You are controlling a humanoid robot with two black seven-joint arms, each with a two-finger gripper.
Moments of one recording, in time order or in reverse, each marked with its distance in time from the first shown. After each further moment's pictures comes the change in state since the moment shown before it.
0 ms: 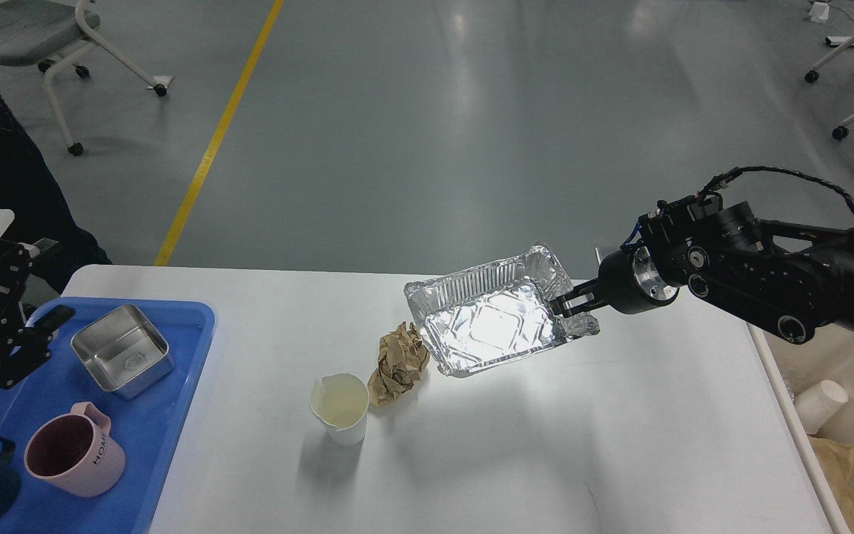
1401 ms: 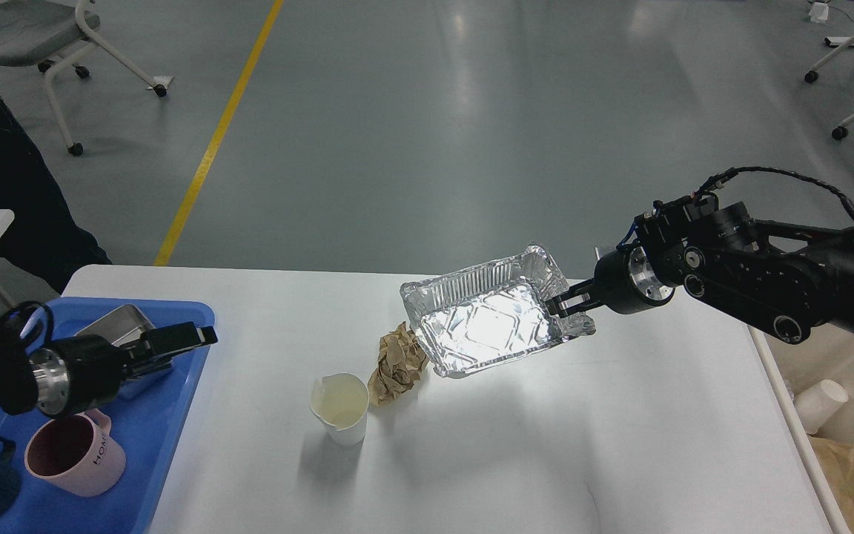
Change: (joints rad) left arm -0.319 -0.339 0.183 0.154 0.800 -0.298 0.323; right arm 0.000 0.014 0.001 -0.001 0.001 -0.001 0.000
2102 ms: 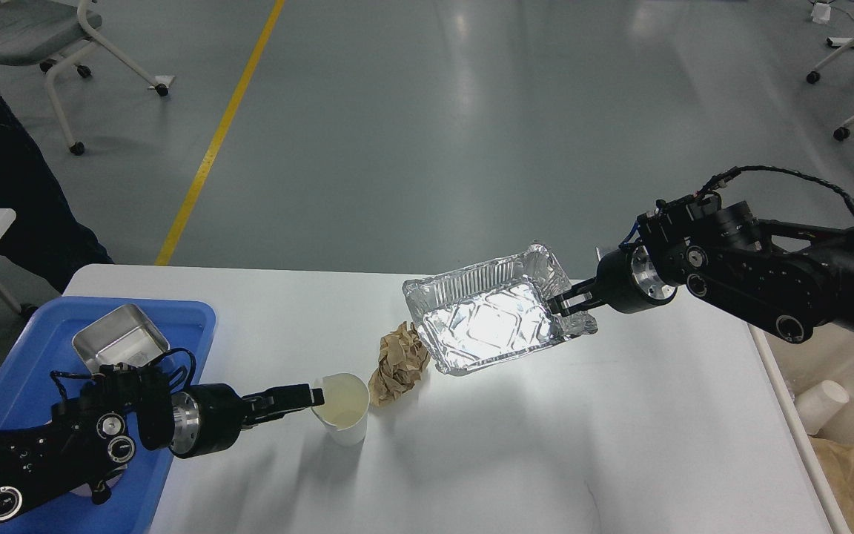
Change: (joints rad) left arm -0.050 -0.307 0.169 0.125 0.089 0.014 0.014; right arm 0.000 -0.005 0.000 0.000 0.000 -0.003 0.001
